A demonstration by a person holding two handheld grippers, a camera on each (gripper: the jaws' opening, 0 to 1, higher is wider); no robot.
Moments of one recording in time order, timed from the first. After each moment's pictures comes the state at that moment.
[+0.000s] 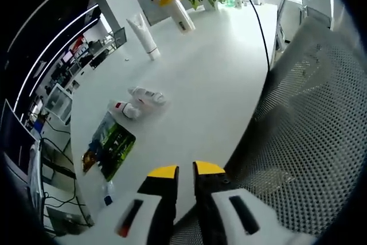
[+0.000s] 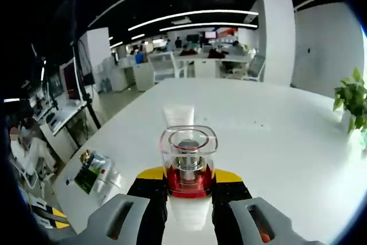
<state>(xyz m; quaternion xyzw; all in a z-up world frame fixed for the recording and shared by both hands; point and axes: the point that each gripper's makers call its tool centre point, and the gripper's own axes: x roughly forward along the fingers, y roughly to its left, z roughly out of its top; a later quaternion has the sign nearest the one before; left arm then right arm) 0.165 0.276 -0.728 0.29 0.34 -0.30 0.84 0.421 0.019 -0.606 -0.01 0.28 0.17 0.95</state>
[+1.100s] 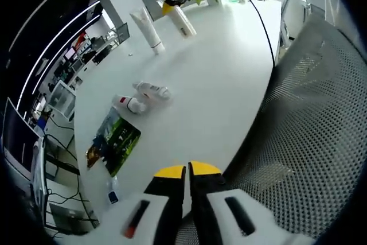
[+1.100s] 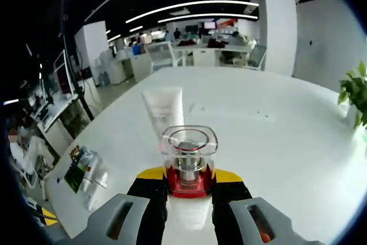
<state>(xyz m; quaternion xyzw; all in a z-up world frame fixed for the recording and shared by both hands) 0.170 0.285 -0.725 0.30 0.34 -0.28 0.85 0.449 0.027 -0.643 -0.02 0.31 0.17 0.93</state>
